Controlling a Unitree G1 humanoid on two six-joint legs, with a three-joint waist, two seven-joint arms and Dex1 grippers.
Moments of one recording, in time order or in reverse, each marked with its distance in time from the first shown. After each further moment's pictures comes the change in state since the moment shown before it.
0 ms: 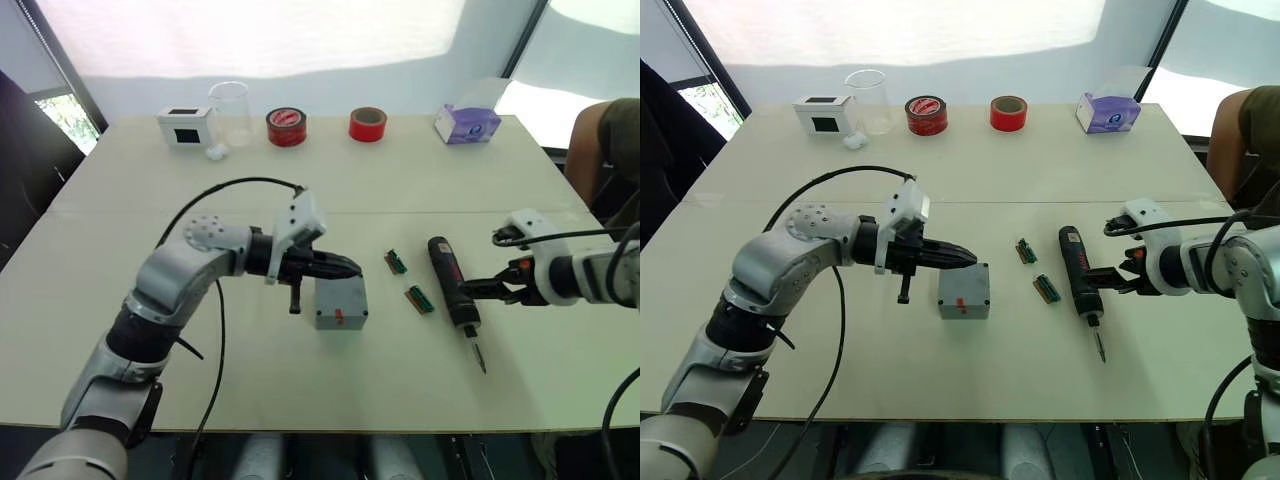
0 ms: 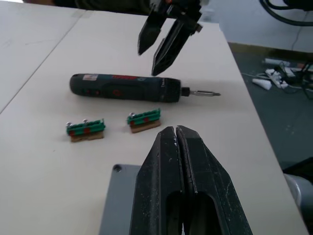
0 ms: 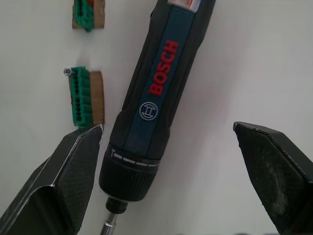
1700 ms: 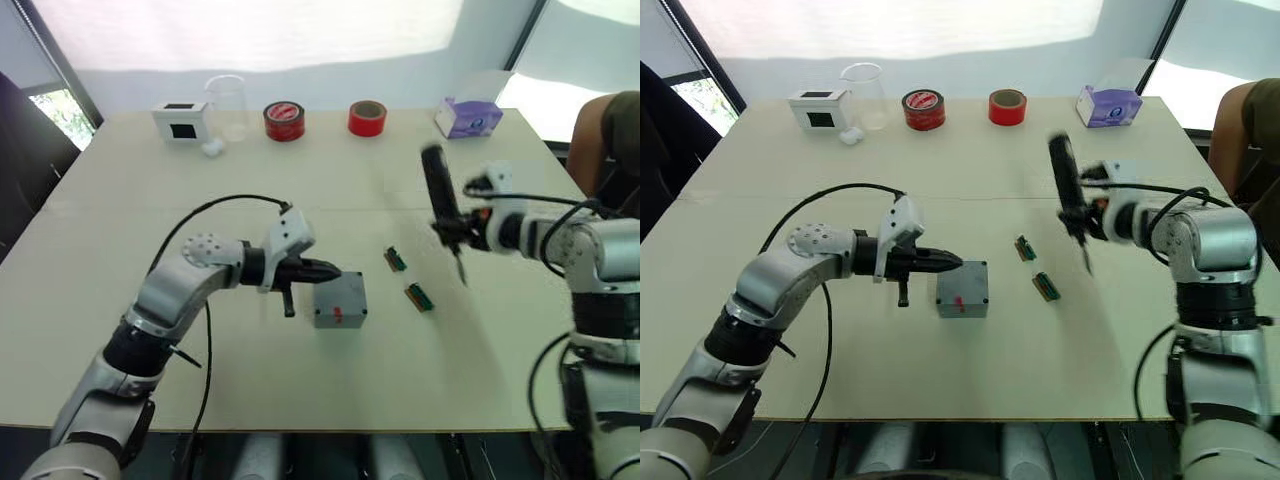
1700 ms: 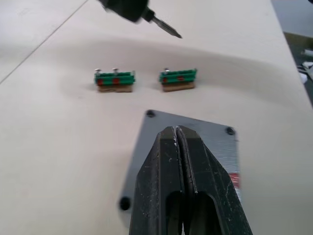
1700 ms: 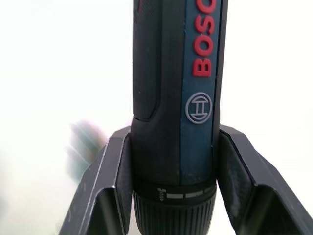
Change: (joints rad) left arm 0.035 0.038 0.024 0.136 0.102 -0.066 0.114; right arm -0.172 0.458 -0.141 0.079 -0.172 -0.544 -0.123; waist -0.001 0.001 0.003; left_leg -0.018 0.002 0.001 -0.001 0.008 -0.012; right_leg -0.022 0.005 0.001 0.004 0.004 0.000
